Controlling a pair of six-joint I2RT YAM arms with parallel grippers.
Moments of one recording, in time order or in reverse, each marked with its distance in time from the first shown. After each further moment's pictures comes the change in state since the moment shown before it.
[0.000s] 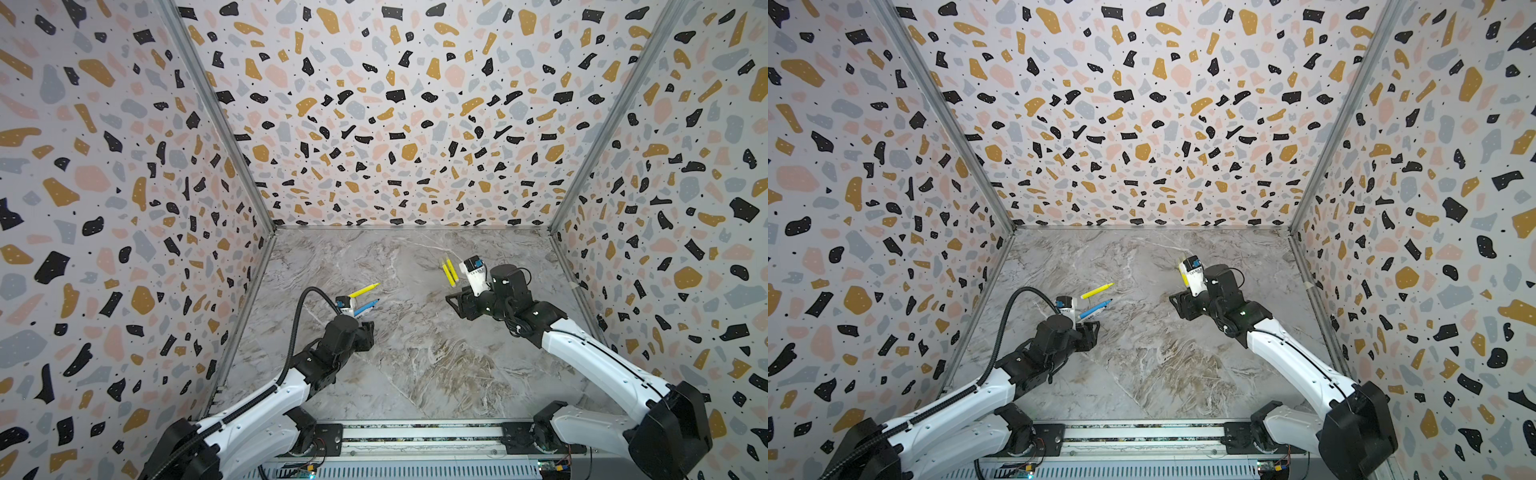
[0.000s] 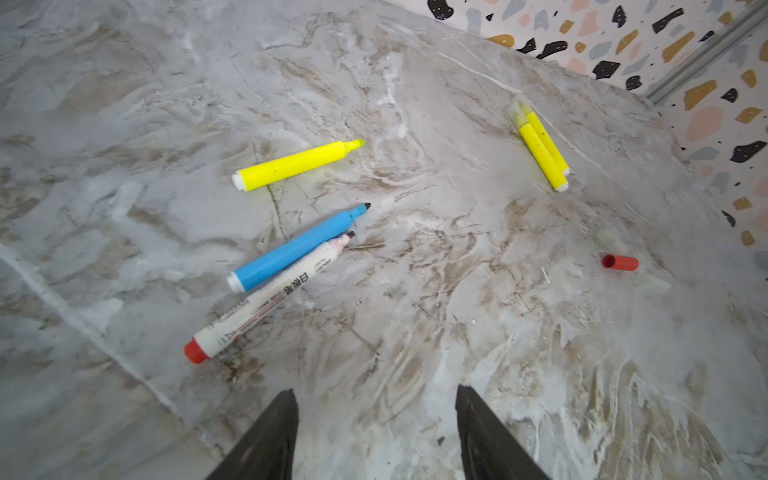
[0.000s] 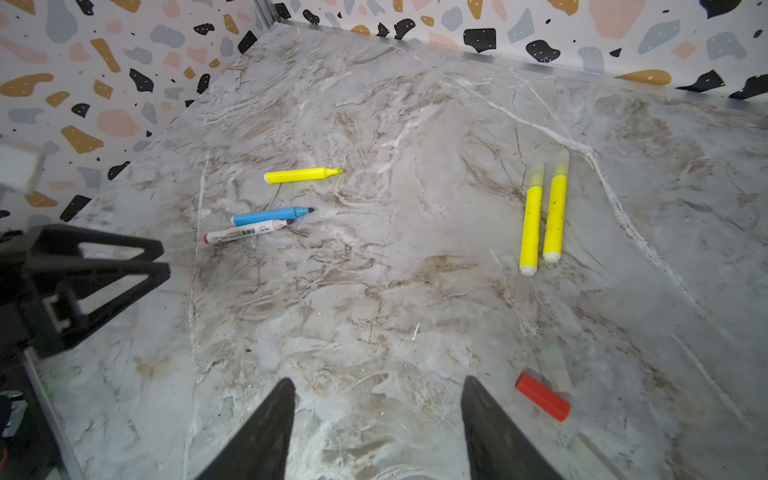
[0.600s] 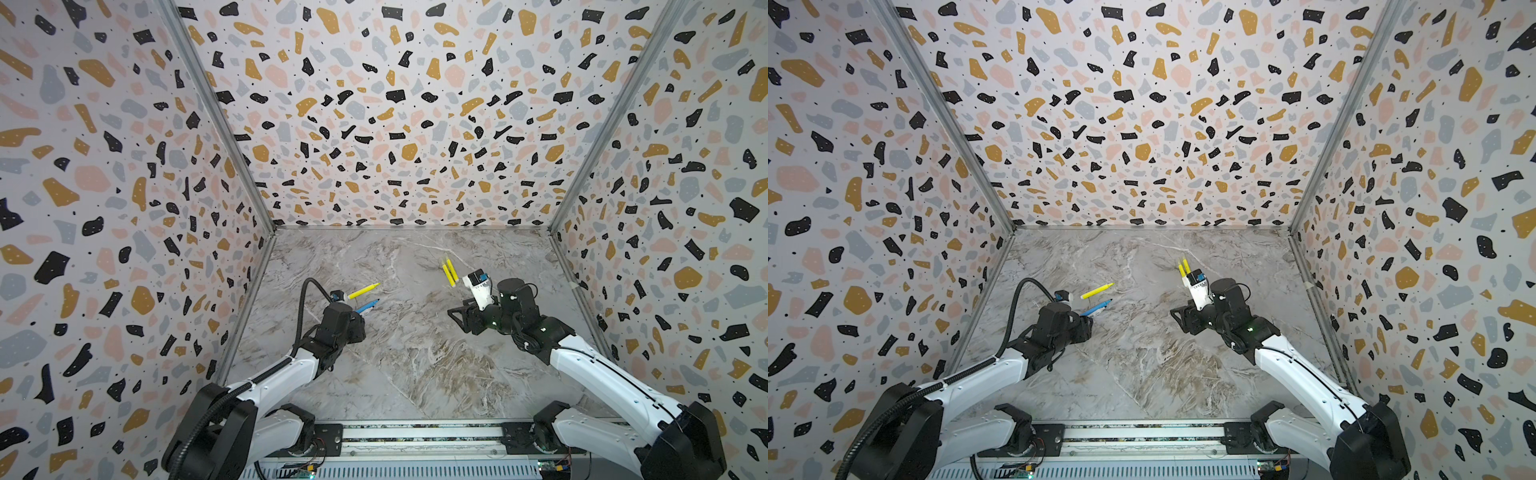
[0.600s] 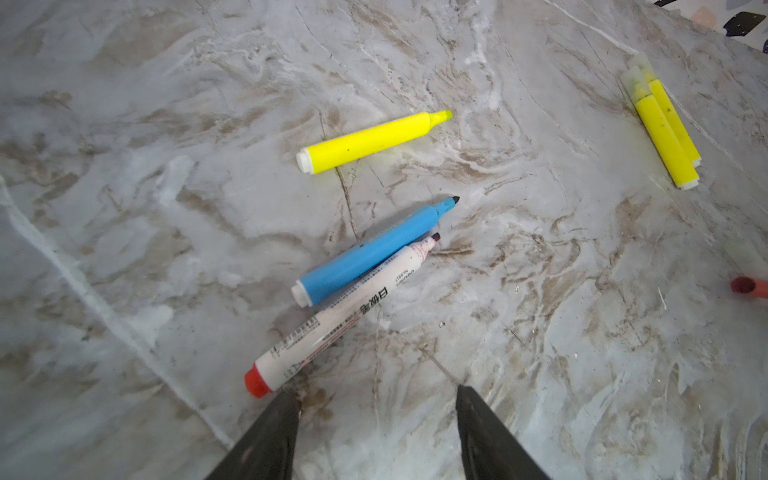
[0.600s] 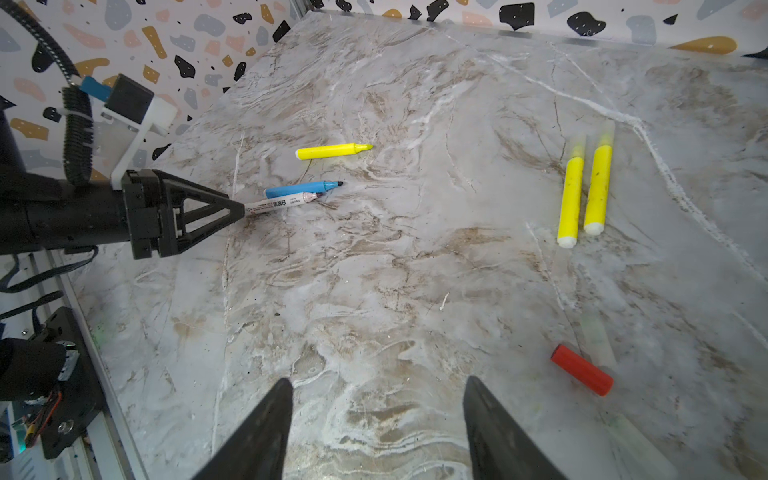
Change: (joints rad) left arm 0.171 0.222 0.045 0.060 0.081 0.070; right arm 0.000 -0.102 -0.130 0.031 -0.079 0.008
